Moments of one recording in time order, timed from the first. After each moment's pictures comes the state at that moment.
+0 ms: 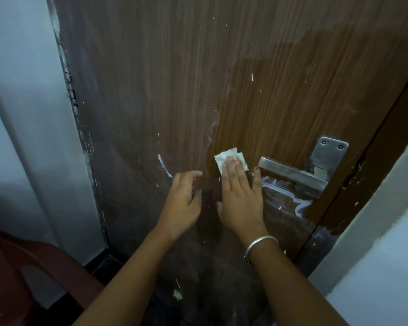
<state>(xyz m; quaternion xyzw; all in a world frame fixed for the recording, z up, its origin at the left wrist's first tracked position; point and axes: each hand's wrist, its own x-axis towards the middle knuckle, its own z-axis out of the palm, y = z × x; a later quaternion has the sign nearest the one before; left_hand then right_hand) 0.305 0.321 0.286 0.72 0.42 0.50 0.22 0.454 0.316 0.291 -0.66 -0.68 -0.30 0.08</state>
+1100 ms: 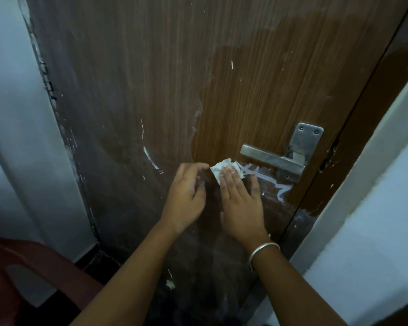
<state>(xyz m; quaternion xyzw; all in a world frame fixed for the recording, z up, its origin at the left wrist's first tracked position) 0.335 0.304 0.291 0.73 0.36 0.54 0.21 0.479 0.278 0.275 -0.68 -0.69 -0.27 0.03</state>
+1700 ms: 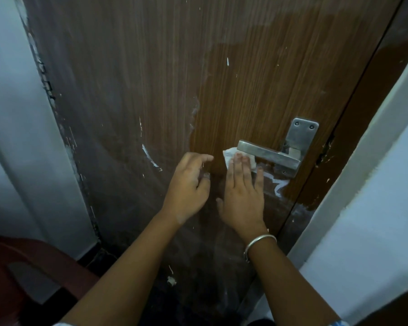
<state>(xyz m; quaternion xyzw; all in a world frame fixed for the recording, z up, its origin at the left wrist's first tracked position) 0.340 0.297 0.312 0.76 0.34 0.53 0.17 0.481 0.286 0.278 -0.72 -0.63 -0.26 0.11</state>
